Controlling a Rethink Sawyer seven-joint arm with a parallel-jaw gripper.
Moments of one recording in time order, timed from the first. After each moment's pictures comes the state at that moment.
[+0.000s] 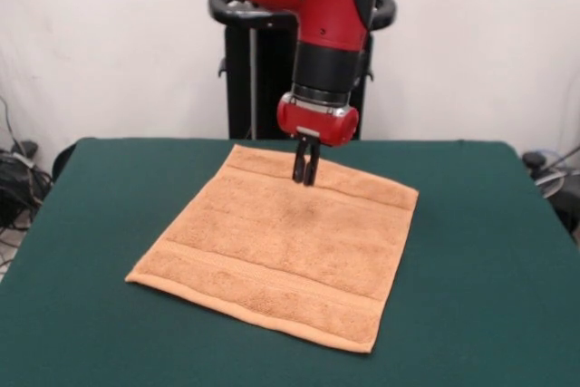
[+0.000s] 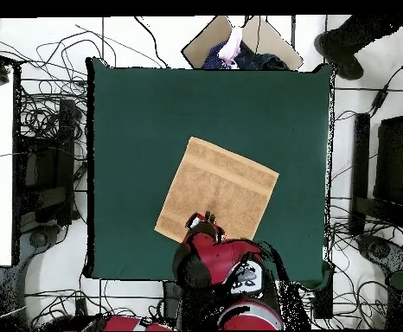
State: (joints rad) arm -0.12 -0.54 -0.21 1.99 -0.50 -0.20 2.59
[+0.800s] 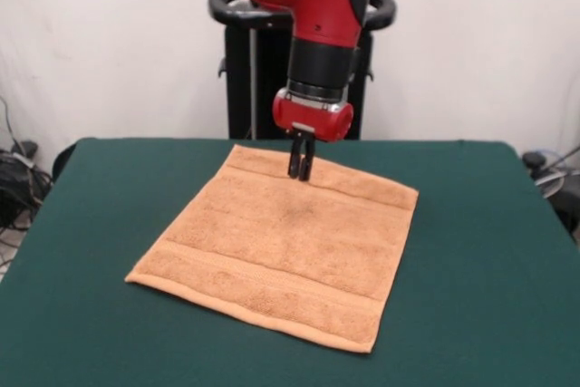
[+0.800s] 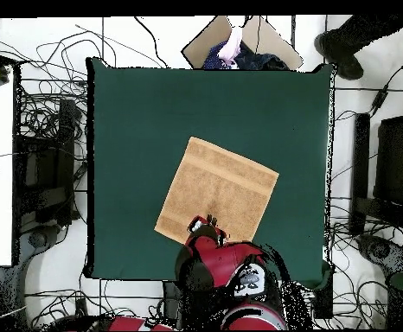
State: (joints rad) arm -0.13 -0.54 -0.21 2.00 -0.52 -0.20 2.59
